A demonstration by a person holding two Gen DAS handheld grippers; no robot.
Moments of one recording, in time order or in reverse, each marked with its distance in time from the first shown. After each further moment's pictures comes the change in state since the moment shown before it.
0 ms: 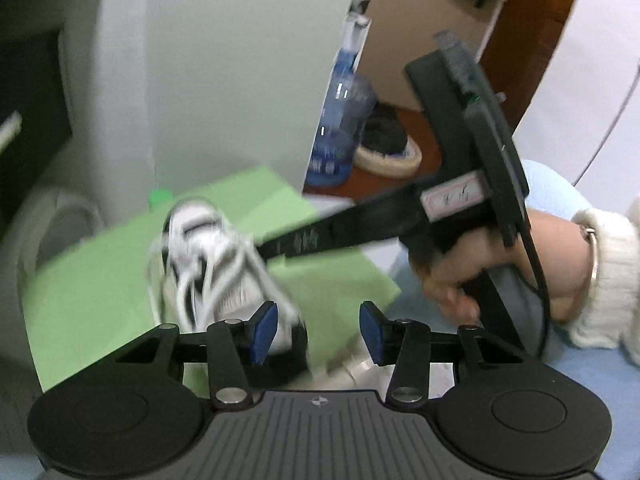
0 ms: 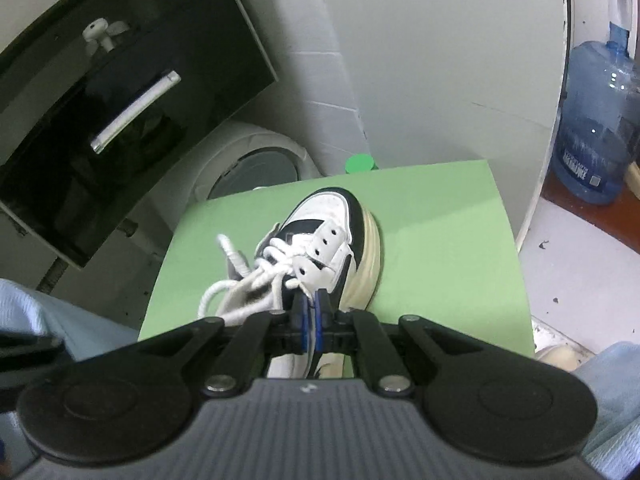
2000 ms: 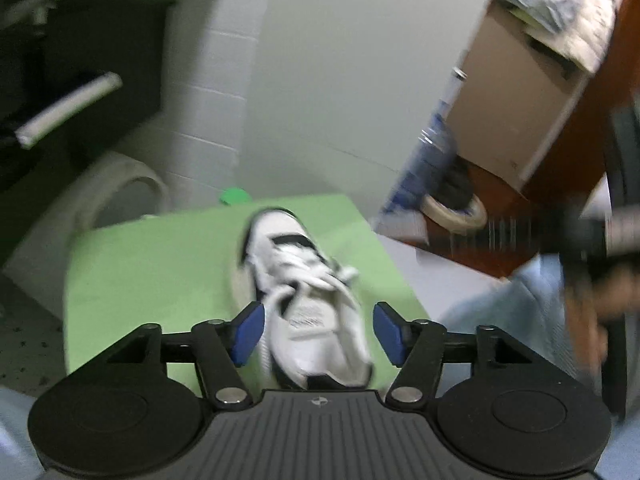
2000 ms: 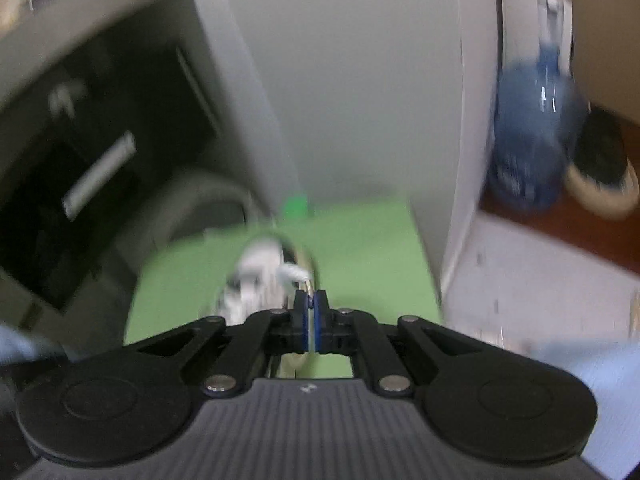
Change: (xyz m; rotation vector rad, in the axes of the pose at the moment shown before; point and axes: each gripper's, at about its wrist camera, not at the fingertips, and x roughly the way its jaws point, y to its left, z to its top) left arm -0.020 0.043 0.000 -0.327 -0.082 0.168; right arm -0.057 -0.030 0.025 0.106 -0.034 -0.164
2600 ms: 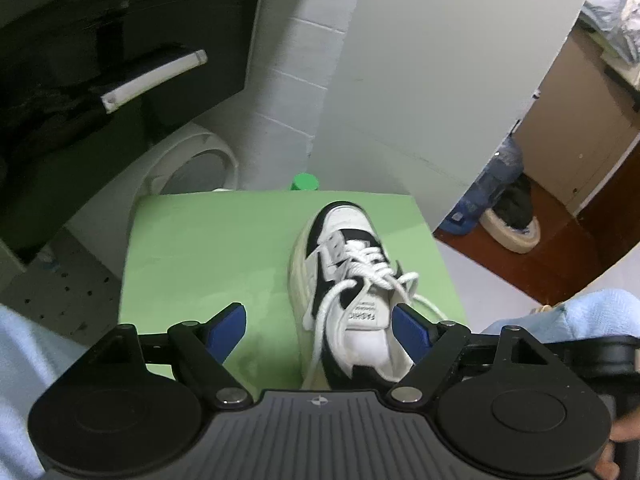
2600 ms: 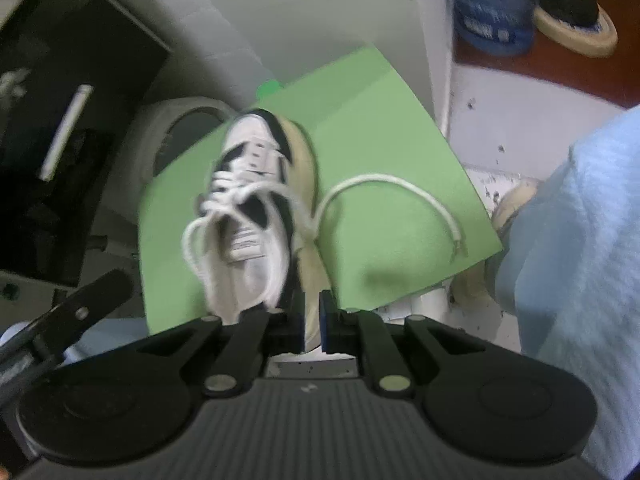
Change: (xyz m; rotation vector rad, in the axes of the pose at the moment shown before) left arm -0.025 0.009 0.009 -0.150 0.074 0.166; right arm -0.004 0.014 -0.056 0.261 0.216 0.033
